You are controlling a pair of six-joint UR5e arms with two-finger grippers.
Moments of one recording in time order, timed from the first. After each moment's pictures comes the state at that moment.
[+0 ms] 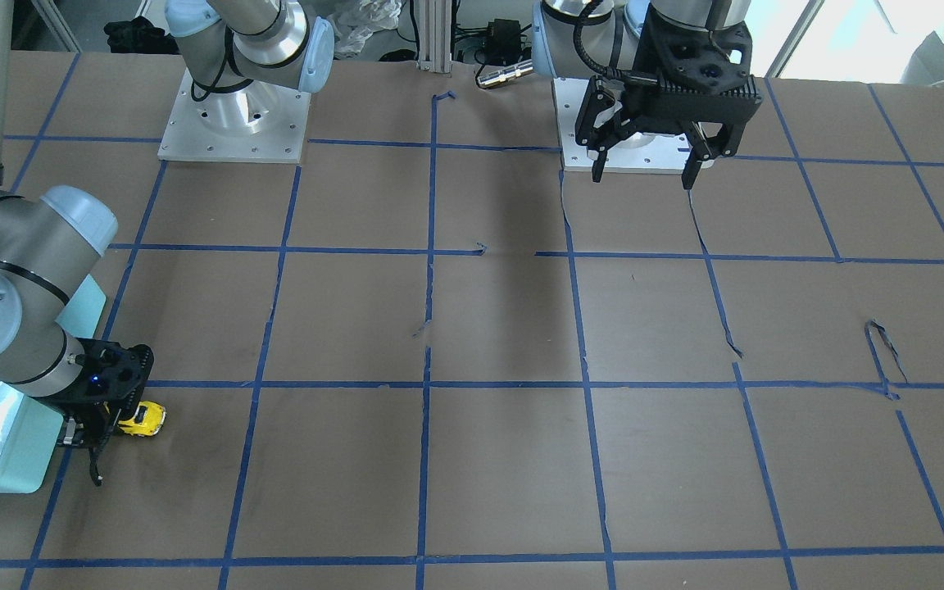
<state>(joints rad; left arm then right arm) -1.64 -1.45 -1.64 -1.46 1.61 0.04 1.30 -1.10 1.78 -2.27 -1.61 -1.77</state>
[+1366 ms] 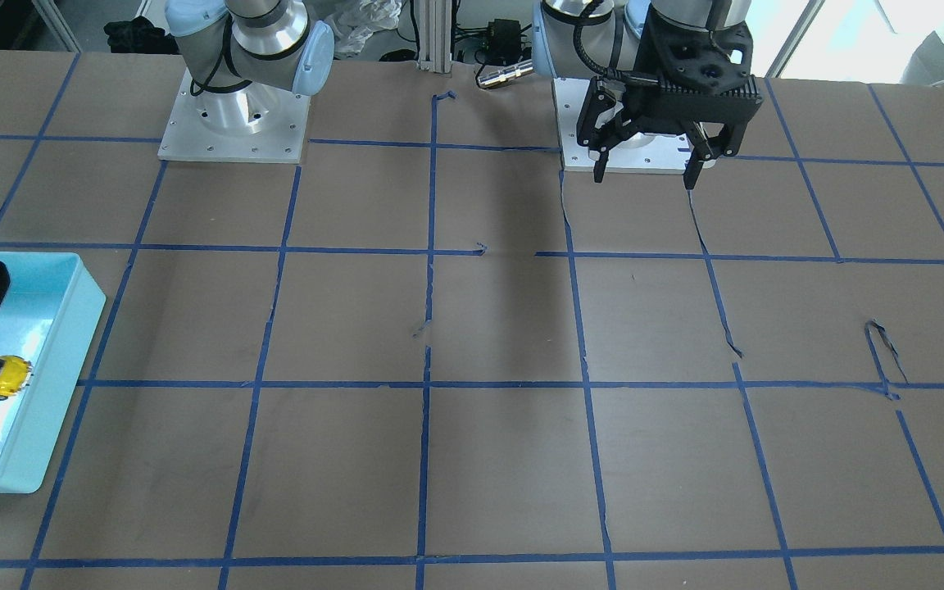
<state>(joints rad) -1.64 -1.45 -1.64 -1.46 1.62 0.04 1.20 -1.28 1.53 -1.91 -1.68 -1.96</state>
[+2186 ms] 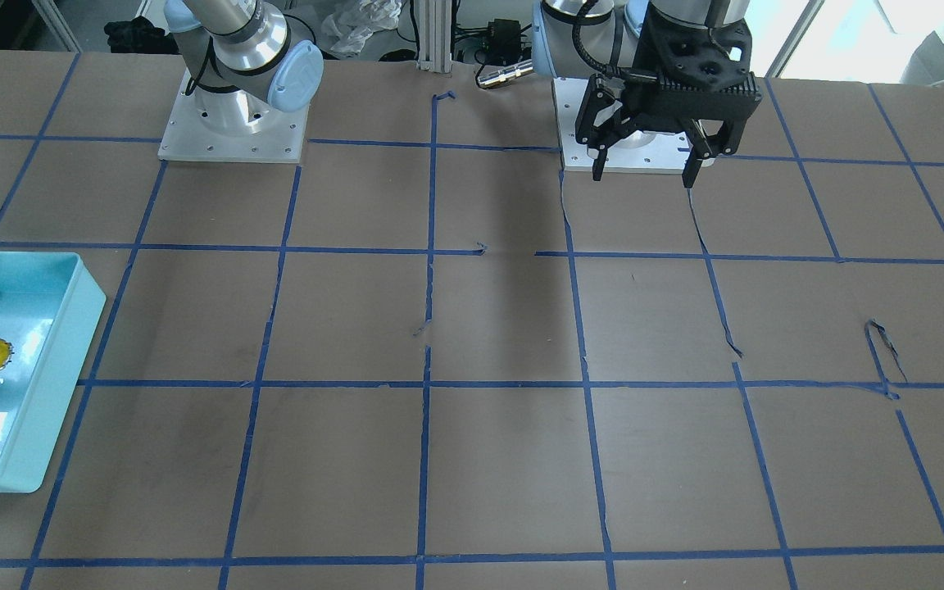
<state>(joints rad) -1.64 -1.45 -1.64 -1.46 1.61 0.04 0.97 -1.21 1.81 -2.21 -1.64 -2.23</state>
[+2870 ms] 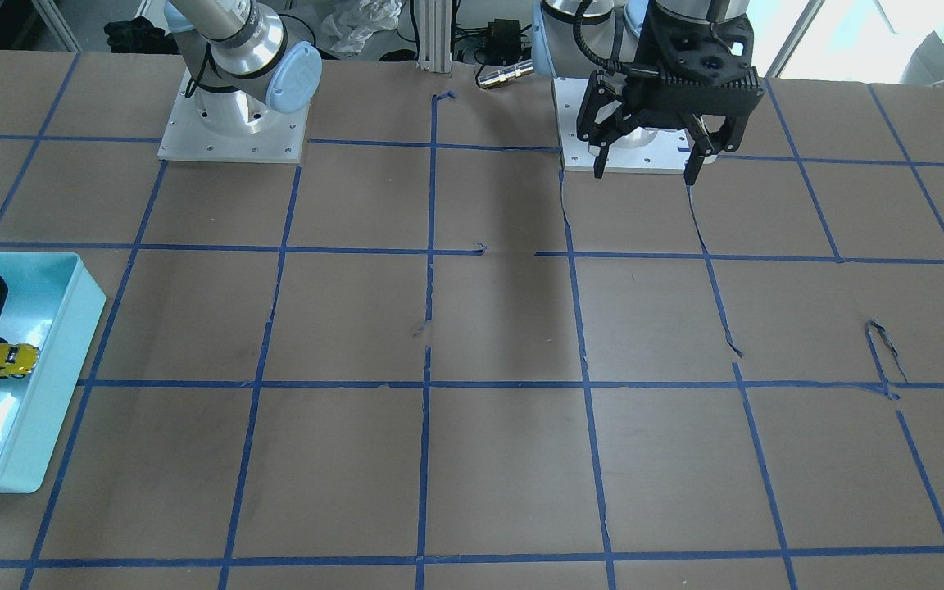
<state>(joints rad) -1.64 -1.45 -1.64 -1.47 1.62 0.04 0.96 -1.17 1.85 -2.26 -1.62 -2.26</state>
